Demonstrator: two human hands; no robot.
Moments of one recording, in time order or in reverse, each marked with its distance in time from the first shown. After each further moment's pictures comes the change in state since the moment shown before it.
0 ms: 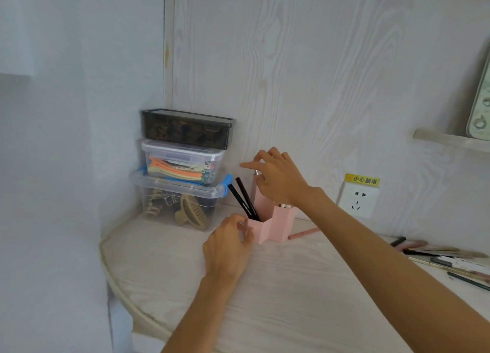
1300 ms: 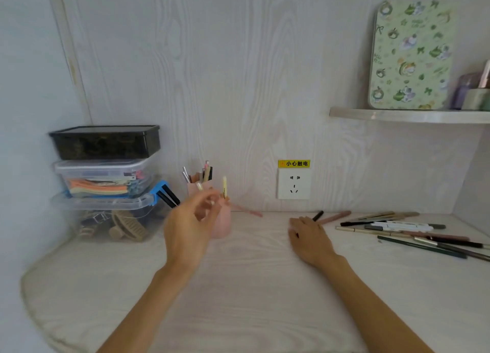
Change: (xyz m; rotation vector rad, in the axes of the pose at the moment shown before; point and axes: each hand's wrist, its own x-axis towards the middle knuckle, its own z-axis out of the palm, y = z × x) left_hand -0.009 0.093 -0.002 -0.273 0.163 0.337; right_hand -0.212 0.099 0.052 0.279 -0.258 0.757
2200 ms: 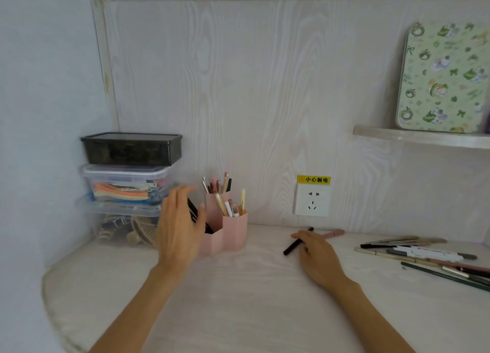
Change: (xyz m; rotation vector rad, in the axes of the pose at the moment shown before) left_hand 0.028 -0.054 -0.017 0.393 0.083 -0.002; right_hand 0.003 -0.015 0.004 0.207 0.084 -0.125
